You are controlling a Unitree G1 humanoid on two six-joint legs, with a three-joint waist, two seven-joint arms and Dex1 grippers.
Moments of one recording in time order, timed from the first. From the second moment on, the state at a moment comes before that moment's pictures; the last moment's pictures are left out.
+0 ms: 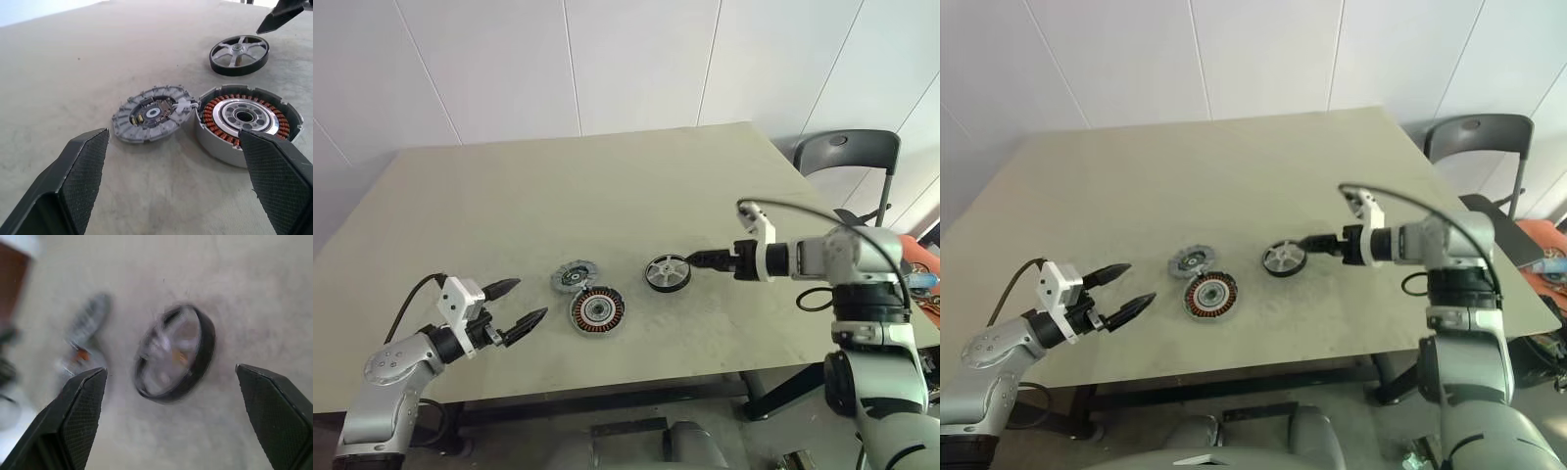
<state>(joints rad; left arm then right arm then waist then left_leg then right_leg) 0.14 0.58 0.22 -0.13 -0.45 0.12 -0.91 -0.80 -0.52 -0.23 0.35 0.46 1.55 0.79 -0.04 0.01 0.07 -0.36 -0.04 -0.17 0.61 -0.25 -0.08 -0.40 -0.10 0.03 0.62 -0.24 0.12</state>
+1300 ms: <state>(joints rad) 0.10 0.58 0.21 -0.14 -0.45 0.13 -0.89 -0.71 -0.35 -0.50 0.48 0.76 1.61 0.27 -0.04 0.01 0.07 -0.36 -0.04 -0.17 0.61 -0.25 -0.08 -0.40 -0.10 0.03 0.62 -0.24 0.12</state>
